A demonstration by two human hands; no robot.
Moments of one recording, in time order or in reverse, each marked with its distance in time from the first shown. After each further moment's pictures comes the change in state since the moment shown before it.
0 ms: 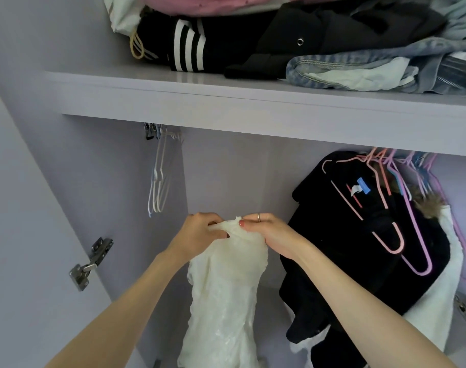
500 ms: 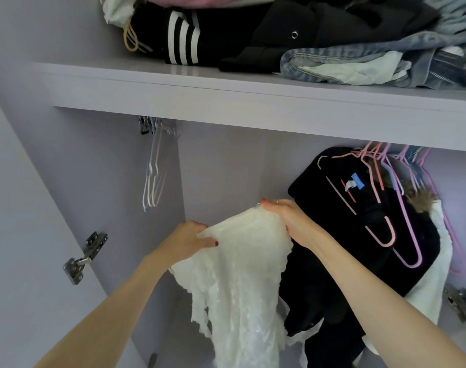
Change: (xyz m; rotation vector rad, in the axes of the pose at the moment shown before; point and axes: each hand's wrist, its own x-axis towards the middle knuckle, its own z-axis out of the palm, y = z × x) left_hand -0.007 -0.028 0.005 0.085 -0.194 -0.122; right_hand -0.017 -0.014 -0.027 0.055 0.220 0.031
